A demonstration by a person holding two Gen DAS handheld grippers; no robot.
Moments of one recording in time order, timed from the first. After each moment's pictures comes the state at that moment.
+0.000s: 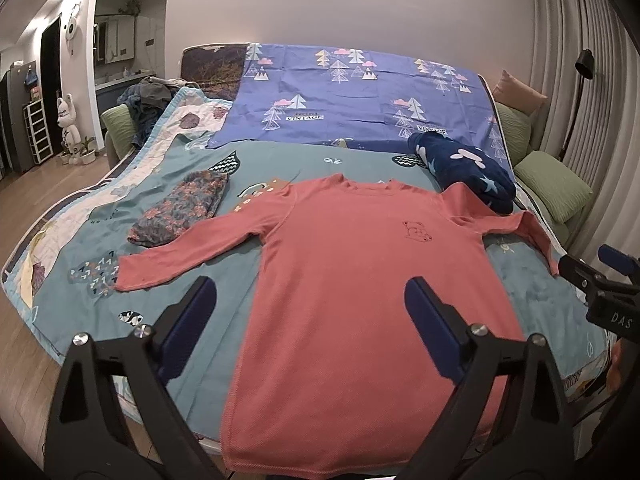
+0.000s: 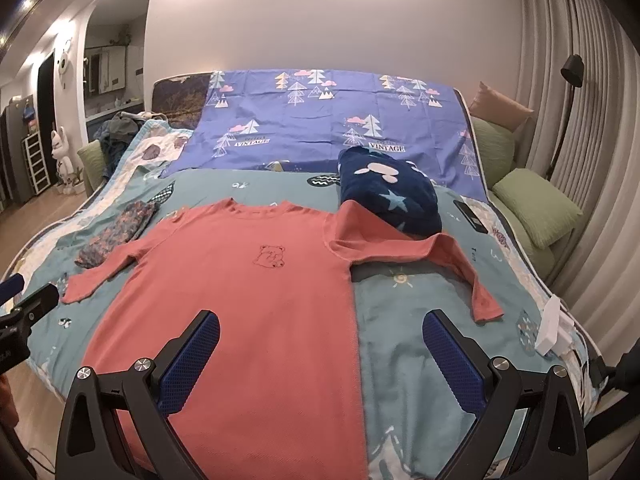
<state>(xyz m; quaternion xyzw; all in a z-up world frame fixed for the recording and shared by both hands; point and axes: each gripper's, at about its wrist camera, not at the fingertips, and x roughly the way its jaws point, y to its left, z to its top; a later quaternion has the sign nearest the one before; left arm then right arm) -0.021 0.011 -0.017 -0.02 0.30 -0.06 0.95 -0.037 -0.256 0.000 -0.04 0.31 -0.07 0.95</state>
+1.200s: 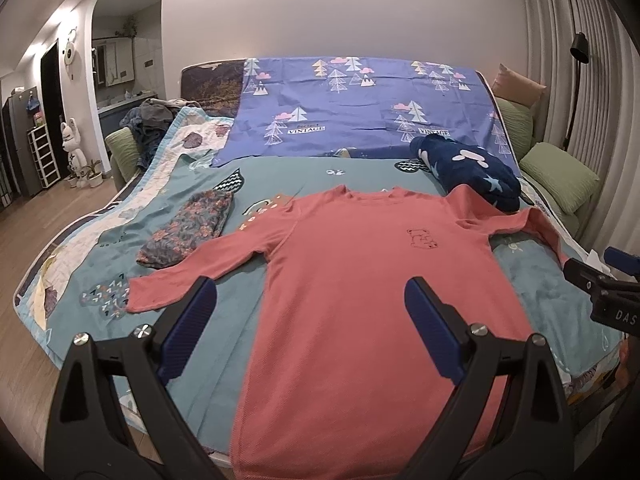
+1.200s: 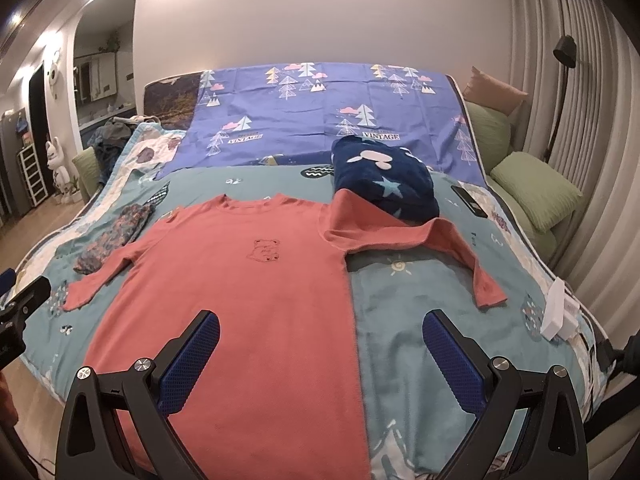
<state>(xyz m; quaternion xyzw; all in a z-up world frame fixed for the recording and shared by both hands) -0.018 -0.008 -0.009 0.02 0.28 -0.05 0.96 -0.037 -0.273 -0.009 -0.01 0.32 -0.08 0.94</state>
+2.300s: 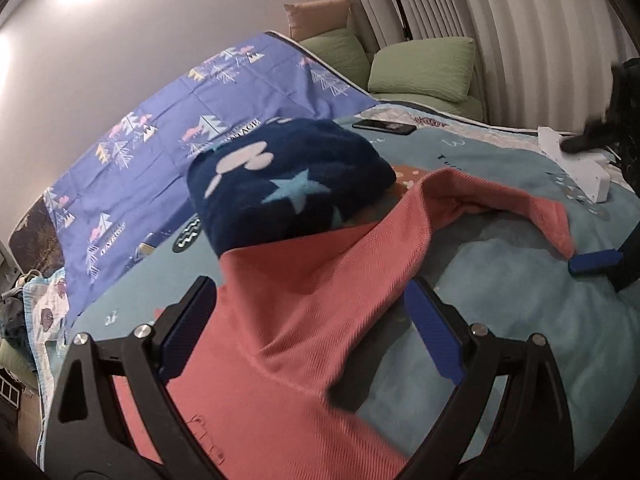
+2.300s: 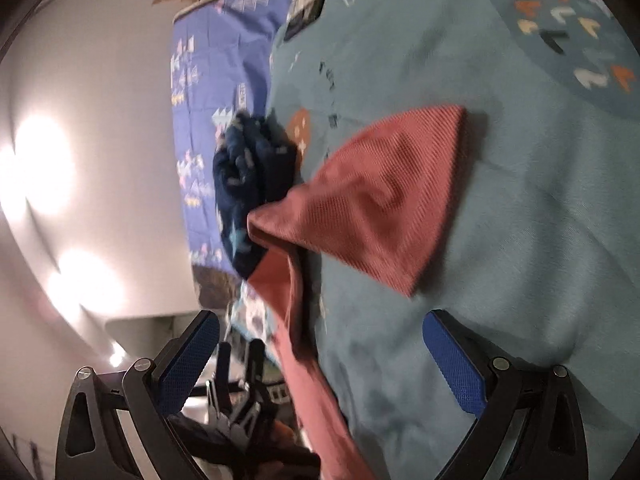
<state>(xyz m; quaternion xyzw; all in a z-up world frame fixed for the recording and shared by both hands) 0.150 -0.346 -0.081 0.28 0.22 -0.30 0.89 0.041 -0.589 -0.156 0.69 0.28 0.01 0.67</state>
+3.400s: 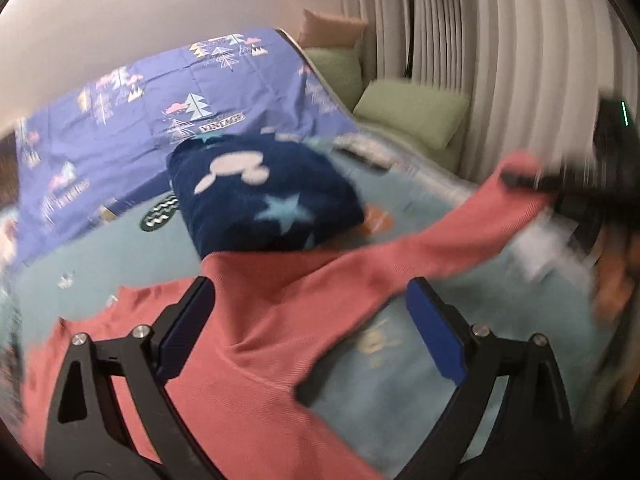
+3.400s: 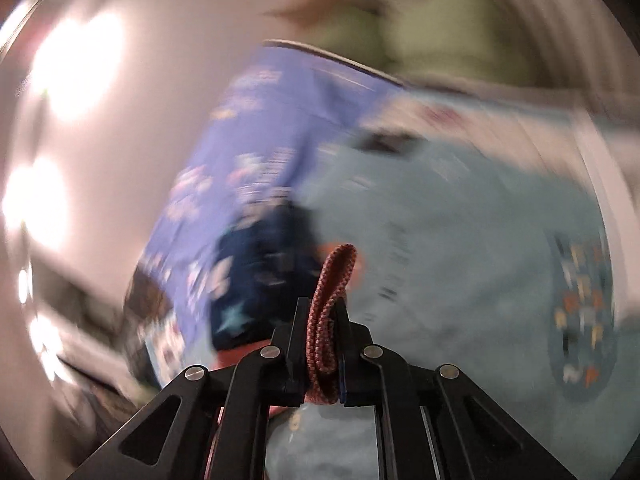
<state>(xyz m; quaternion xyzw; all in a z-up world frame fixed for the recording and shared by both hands) 0.157 -0.305 -0.021 0.10 0.29 -0.38 0.88 0.078 -0.575 -0.026 0.34 0.23 -0.08 0.91</state>
